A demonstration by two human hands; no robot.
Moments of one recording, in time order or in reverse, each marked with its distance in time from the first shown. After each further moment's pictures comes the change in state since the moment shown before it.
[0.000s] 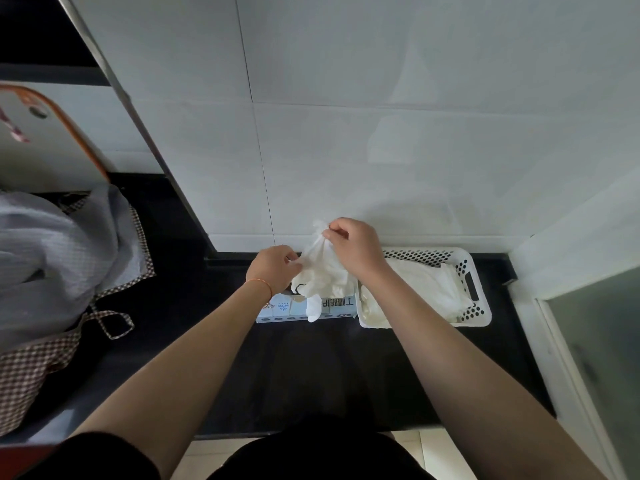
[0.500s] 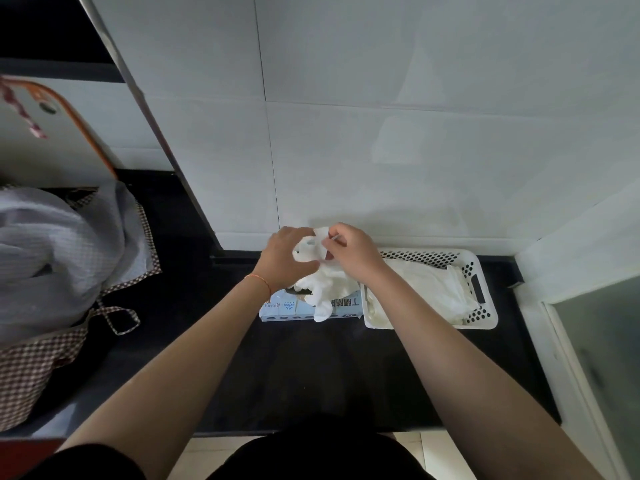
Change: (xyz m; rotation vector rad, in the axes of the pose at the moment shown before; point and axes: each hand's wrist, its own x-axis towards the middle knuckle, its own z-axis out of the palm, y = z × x) left_hand -0.001 0.002 -0.013 -0.080 0.020 0.285; right_hand -0.001 -0.001 0.011 0.022 -0.176 0.084
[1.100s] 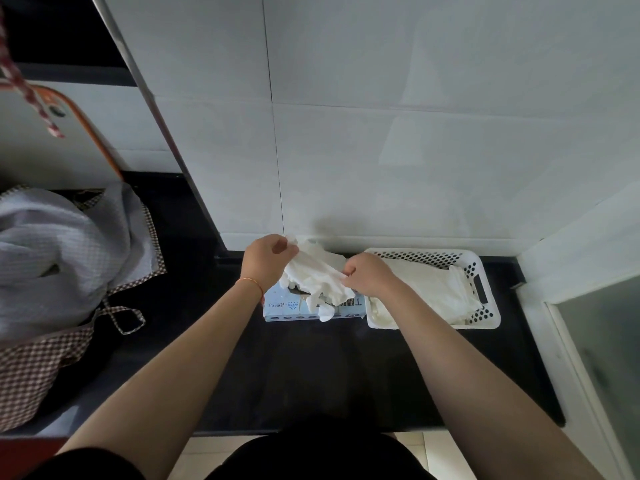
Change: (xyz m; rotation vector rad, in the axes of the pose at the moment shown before) left_hand -0.010 -0.014 -0.012 -0.220 0.201 -0.285; right_hand -0.008 0.032 0.001 -0.511 -0.217 0.180
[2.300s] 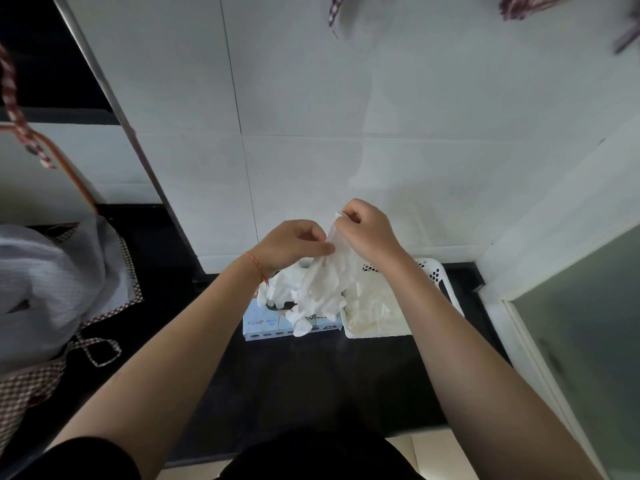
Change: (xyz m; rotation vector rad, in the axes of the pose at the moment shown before) left_hand -0.025 0.114 -0.007 -0.259 -0.570 0.264; right_hand -0.071 -0.025 -0.101 0.628 0.488 -0.184
